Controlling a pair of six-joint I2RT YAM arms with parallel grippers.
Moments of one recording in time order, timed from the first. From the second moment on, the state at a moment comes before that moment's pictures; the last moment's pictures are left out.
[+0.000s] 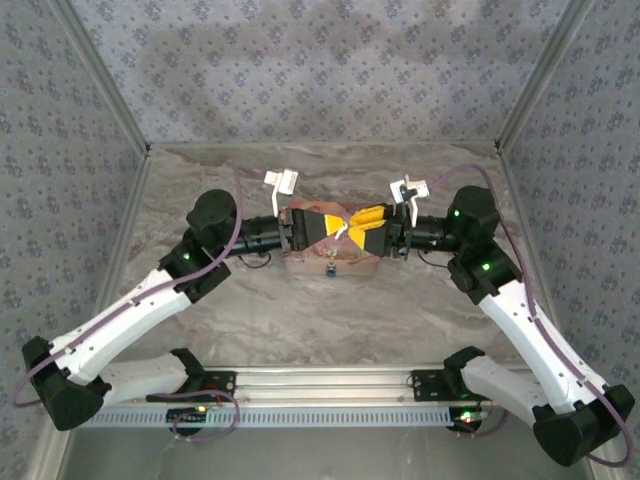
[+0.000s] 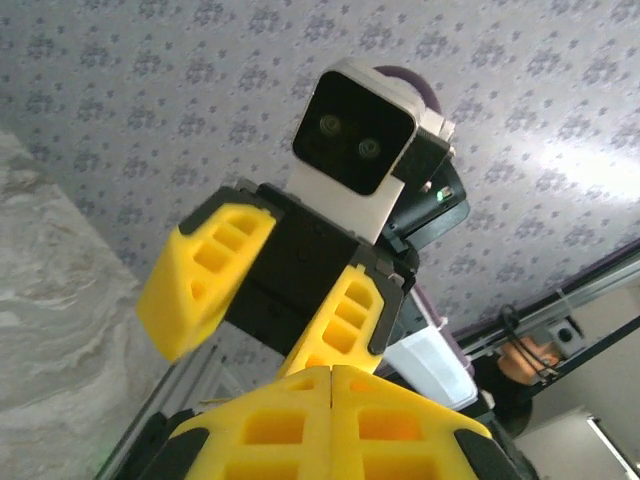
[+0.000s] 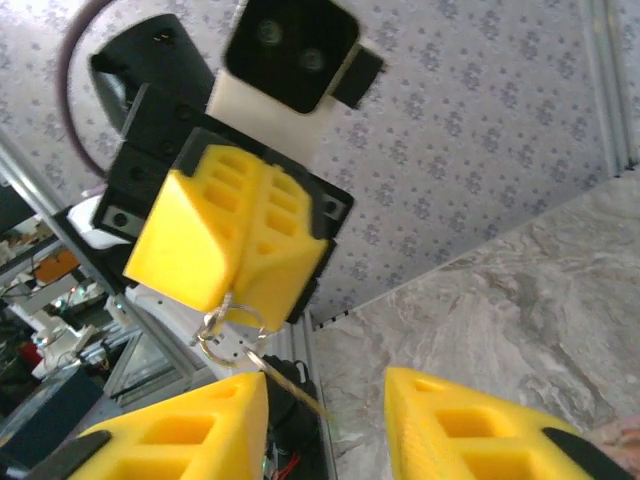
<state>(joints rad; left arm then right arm) -0.84 1.09 1.11 0.06 0.61 -1.03 0.45 0.94 0.98 -0.02 -0.98 0.44</state>
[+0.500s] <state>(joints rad) -0.84 1.15 1.22 -0.24 0.64 -0.91 0.45 0.92 0.98 0.01 -0.96 0.61</state>
